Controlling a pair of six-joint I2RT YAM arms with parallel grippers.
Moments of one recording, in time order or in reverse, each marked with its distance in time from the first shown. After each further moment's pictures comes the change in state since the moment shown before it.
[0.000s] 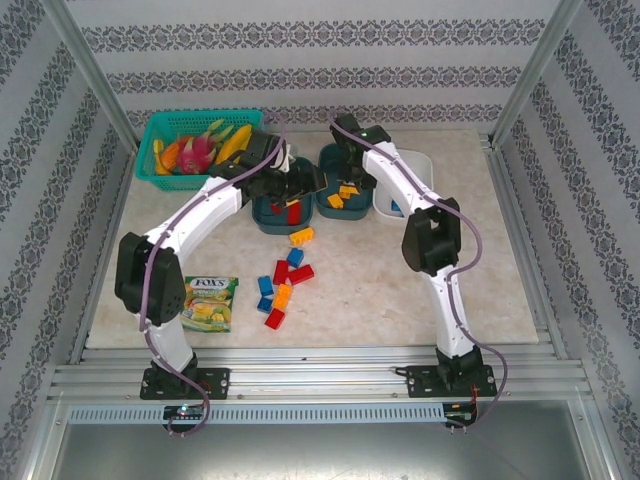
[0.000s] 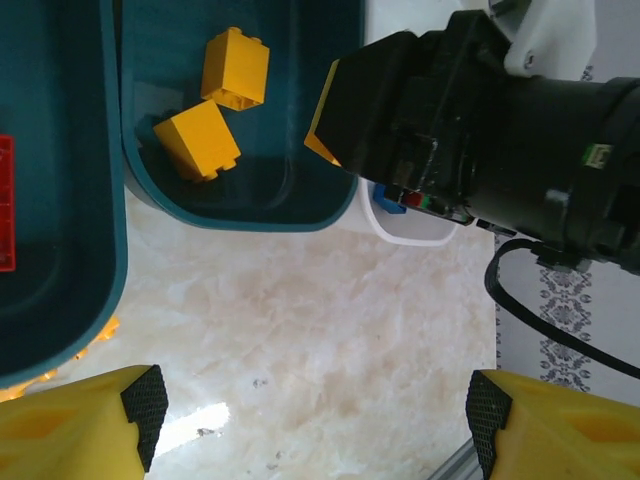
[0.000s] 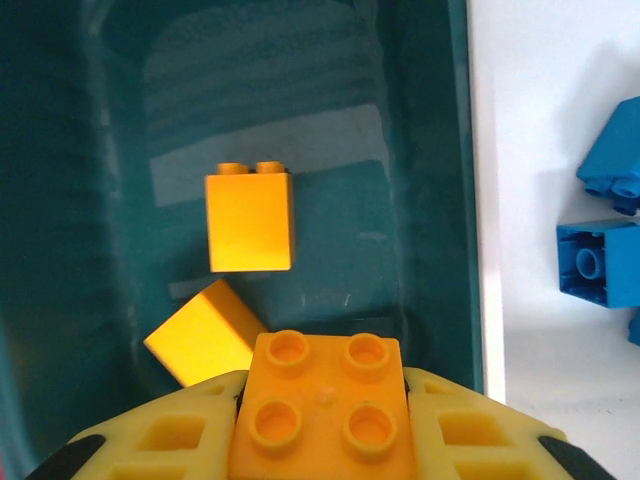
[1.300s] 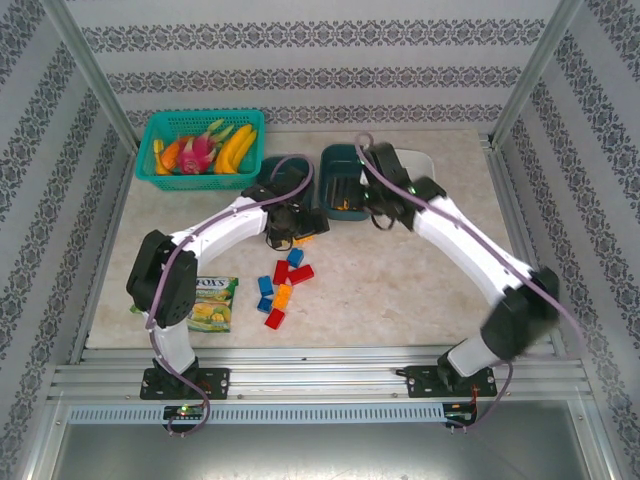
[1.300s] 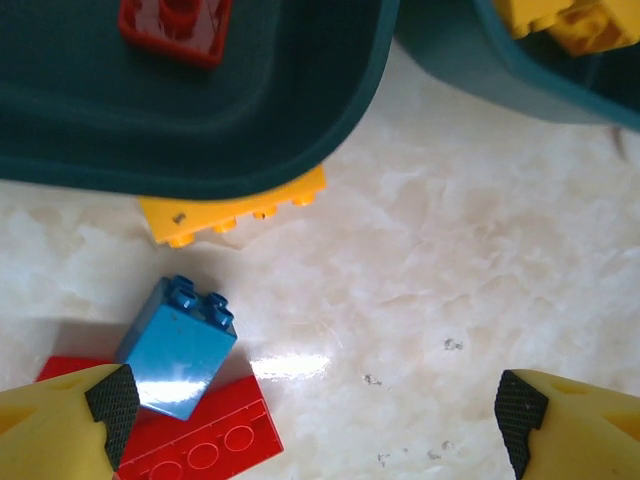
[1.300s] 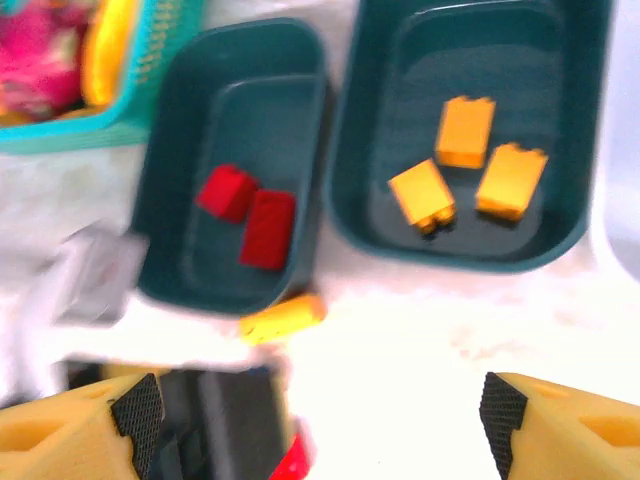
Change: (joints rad) left arm -0.175 0.026 -0.148 -0.160 -0.371 -0.140; right arm 0.121 -0.912 -0.994 0.577 -0.227 -0.085
